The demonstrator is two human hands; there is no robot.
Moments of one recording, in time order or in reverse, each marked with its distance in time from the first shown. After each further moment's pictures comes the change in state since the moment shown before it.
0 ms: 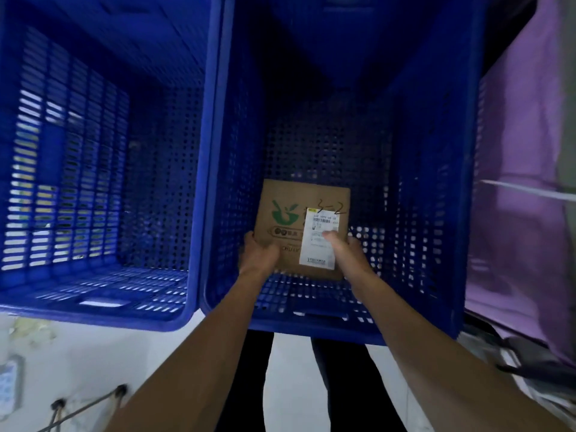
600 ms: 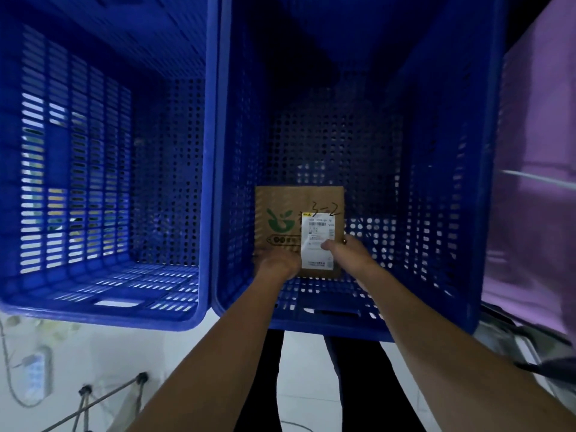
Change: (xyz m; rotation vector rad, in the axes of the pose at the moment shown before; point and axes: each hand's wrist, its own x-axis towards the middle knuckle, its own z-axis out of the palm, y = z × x) left_hand 0.016 0.000 0.027 0.689 -0.155 -0.228; right_hand 0.021 0.007 0.011 -0.212 -0.082 0.091
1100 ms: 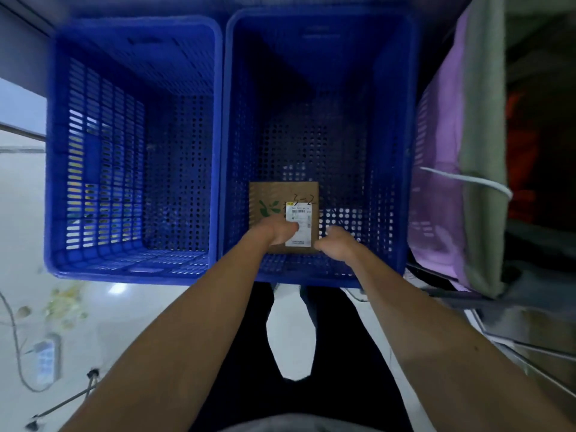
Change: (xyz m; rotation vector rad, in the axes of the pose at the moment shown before) left_hand -0.151 0.012 -0.070 0.022 -0.120 0.430; right_hand -0.128 -0.027 -0.039 -0.433 -0.050 -0.080
